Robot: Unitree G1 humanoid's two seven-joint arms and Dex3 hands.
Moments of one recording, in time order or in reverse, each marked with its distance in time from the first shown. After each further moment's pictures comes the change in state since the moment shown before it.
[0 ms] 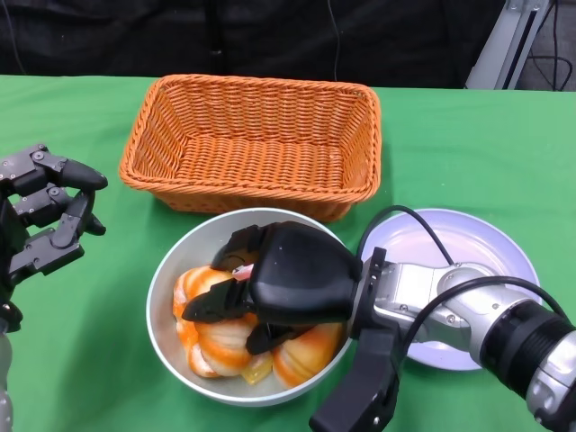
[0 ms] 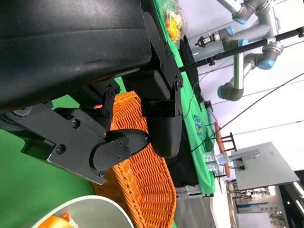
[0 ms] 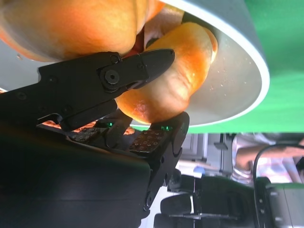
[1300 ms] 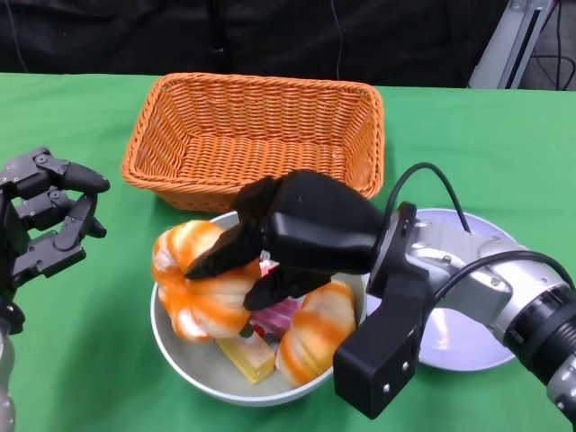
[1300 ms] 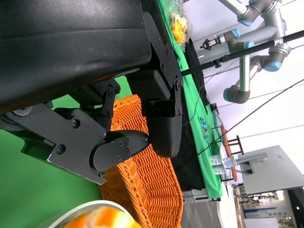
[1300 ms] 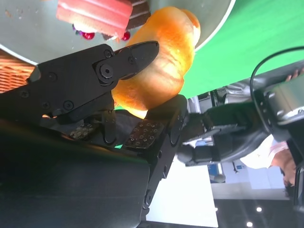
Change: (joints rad) left arm -0.001 -0.005 -0.001 0.013 0.030 -0.002 0.020; right arm 0.035 -0.061 -0.253 -0.174 0.344 -0.125 0.345
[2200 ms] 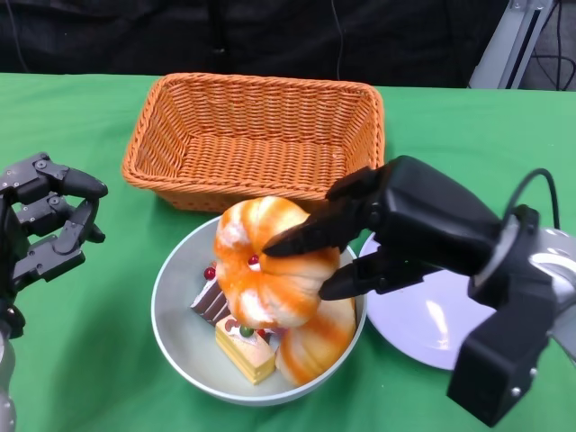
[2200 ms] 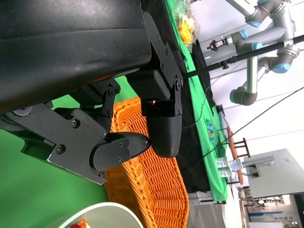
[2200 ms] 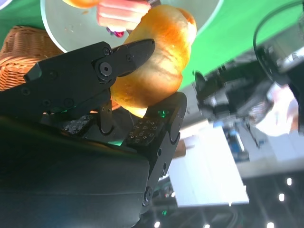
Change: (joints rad) left arm -0.009 0.001 0.002 0.049 0.004 -0.007 0.004; right arm 0.300 -0.169 -0.278 -0.425 0.299 0.053 0.308
